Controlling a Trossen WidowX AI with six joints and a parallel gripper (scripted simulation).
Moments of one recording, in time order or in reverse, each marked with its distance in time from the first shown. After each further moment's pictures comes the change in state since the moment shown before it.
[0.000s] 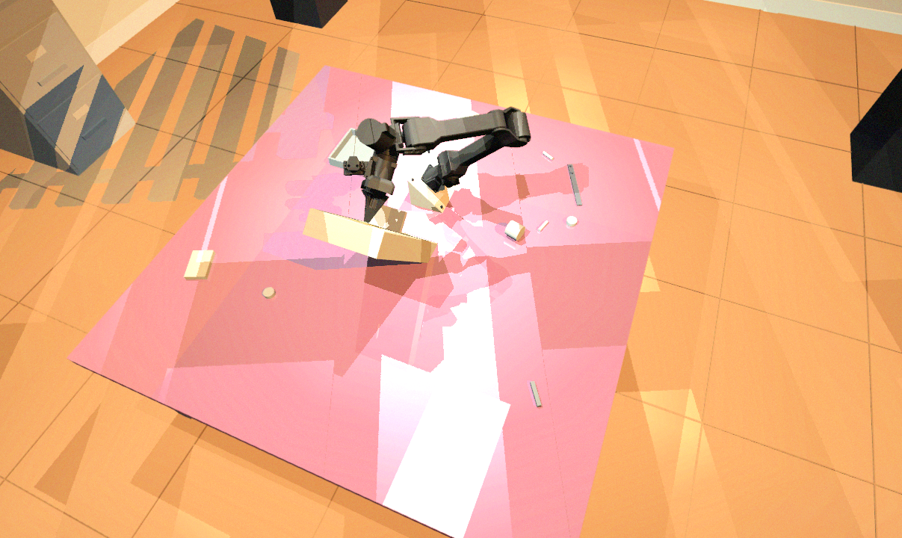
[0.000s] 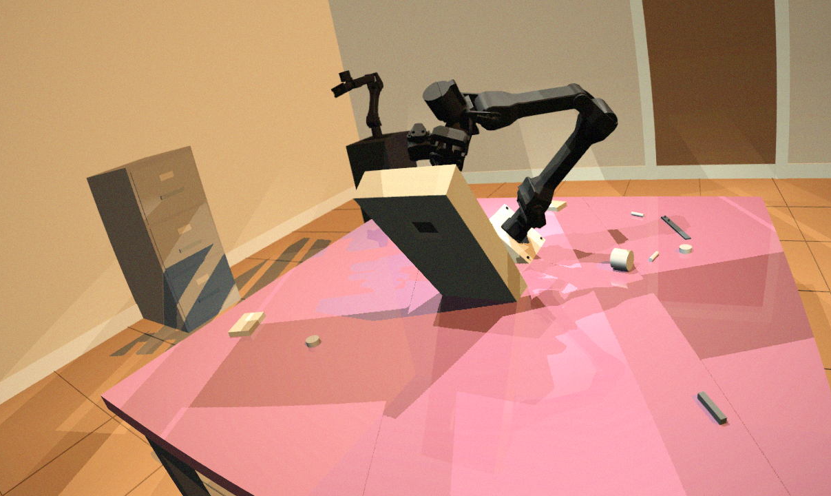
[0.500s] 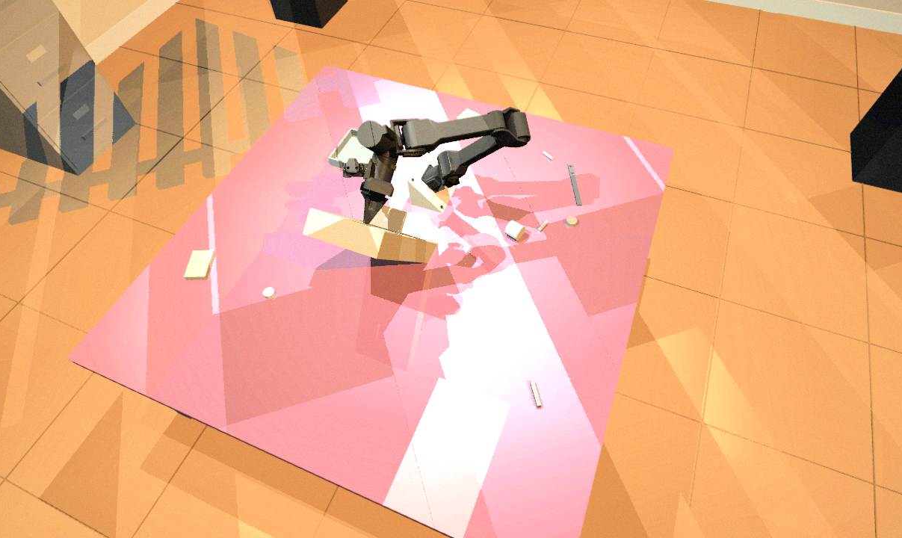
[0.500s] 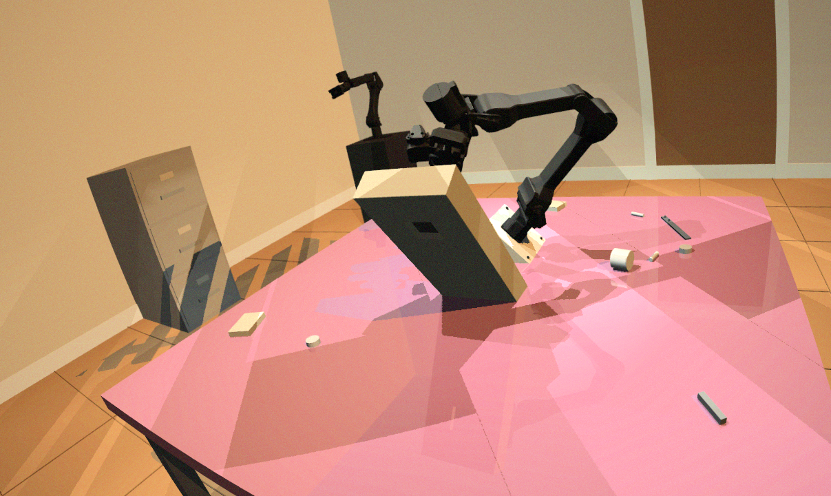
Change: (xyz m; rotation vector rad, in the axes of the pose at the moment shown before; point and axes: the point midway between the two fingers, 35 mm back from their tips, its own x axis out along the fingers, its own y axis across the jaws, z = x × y) arm 0.005 0.000 0.000 0.000 0.000 0.001
